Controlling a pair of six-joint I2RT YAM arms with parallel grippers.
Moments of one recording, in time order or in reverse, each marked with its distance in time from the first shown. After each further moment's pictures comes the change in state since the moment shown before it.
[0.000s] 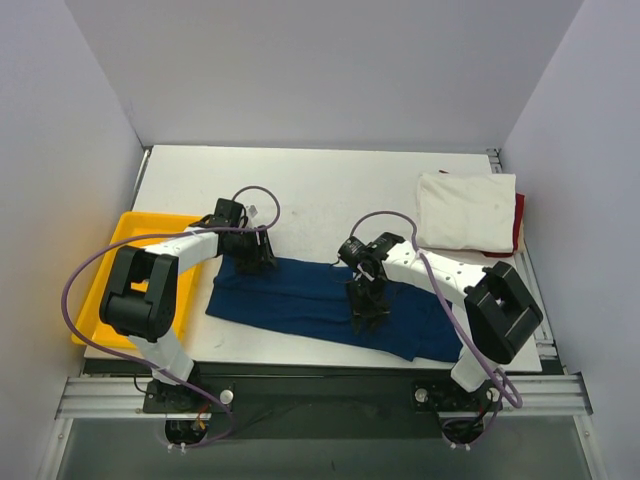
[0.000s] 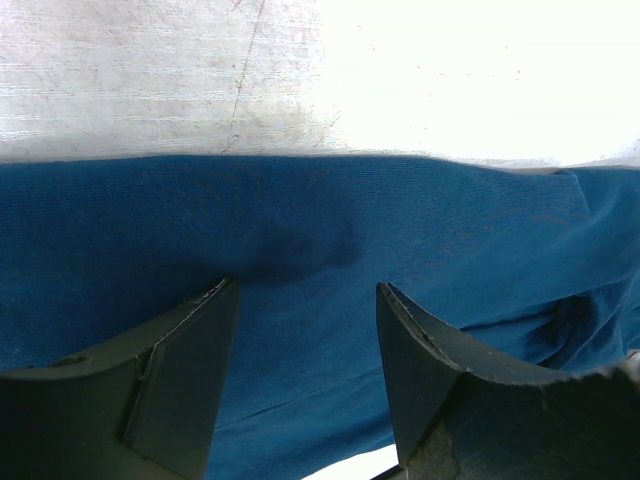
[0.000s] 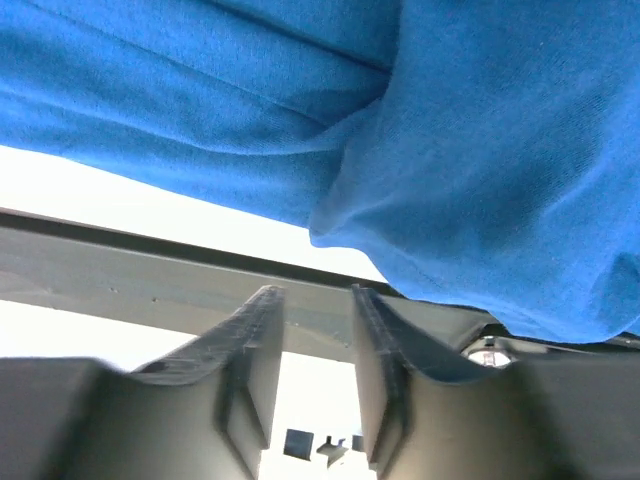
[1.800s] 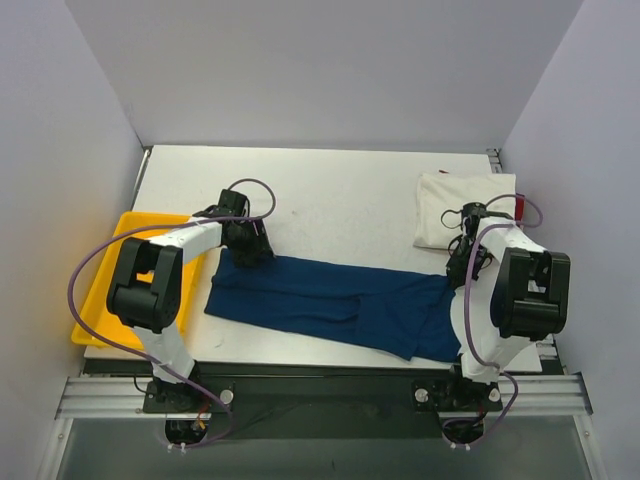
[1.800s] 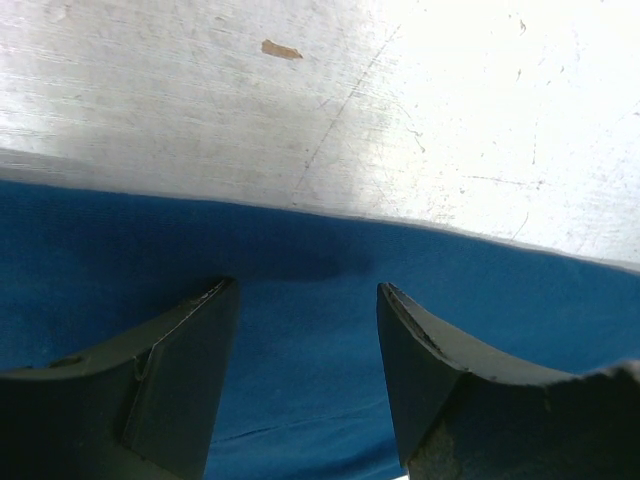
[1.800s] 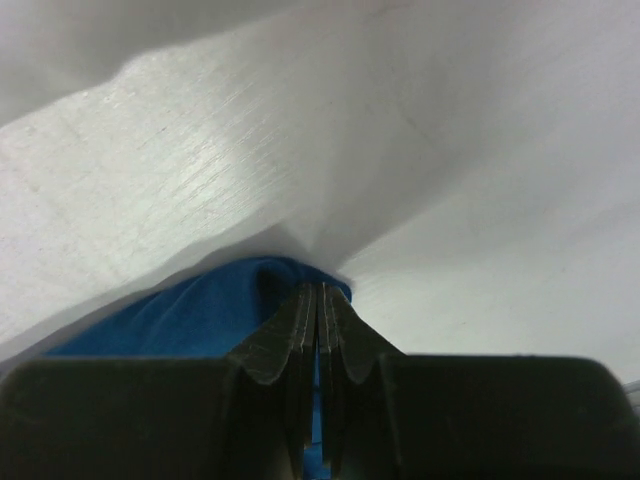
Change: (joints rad) left arm 0.001 0.069 0.115 -0.075 -0.147 -0.124; right arm -0.892 0.064 -0.035 0.180 0.311 -0.166
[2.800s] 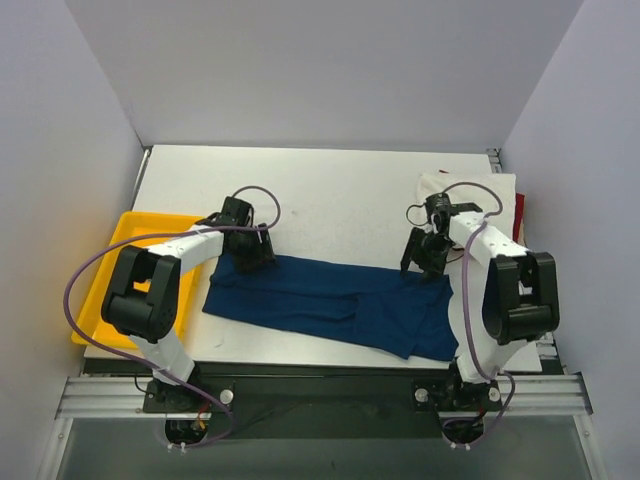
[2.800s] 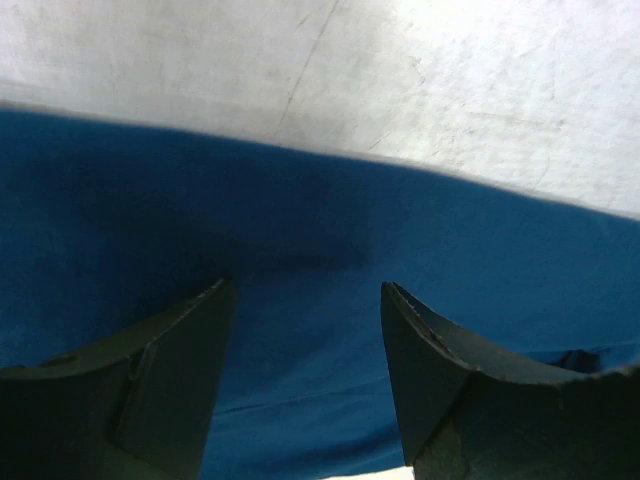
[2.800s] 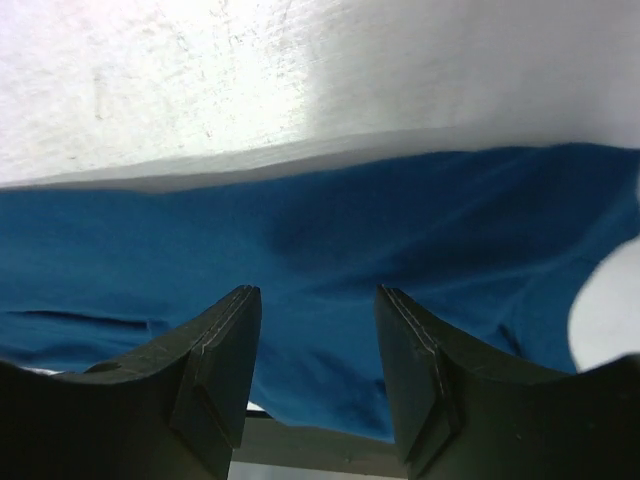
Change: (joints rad) left arm -0.048 -0.077 -0.067 0.019 -0.025 0.022; right arm 0.235 -0.064 0.064 -0.038 -0.259 0.024
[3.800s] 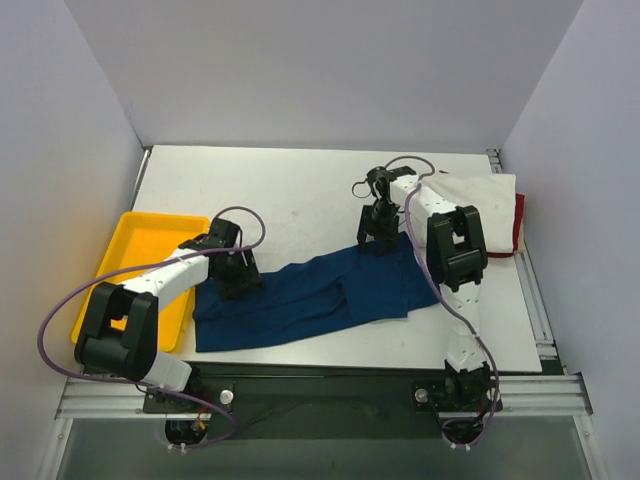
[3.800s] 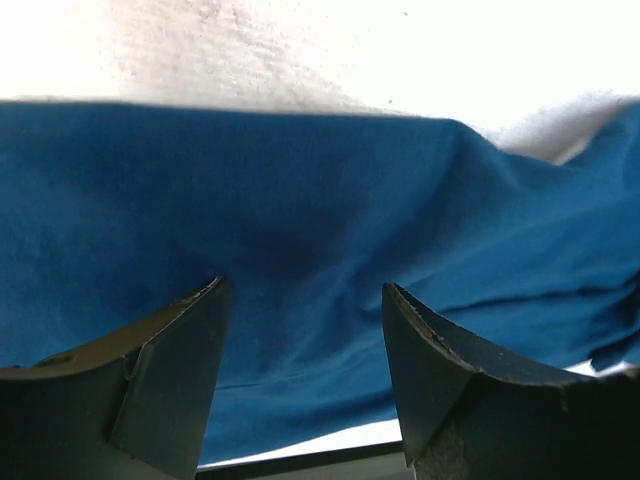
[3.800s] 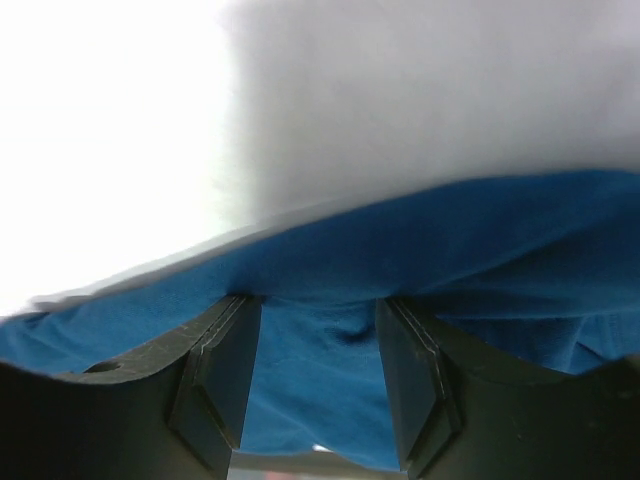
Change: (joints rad) left arm 0.002 -0.236 -0.218 -0.130 -0.072 -0.085; right arm 0.225 0.601 0.648 -0.196 0.023 0.030
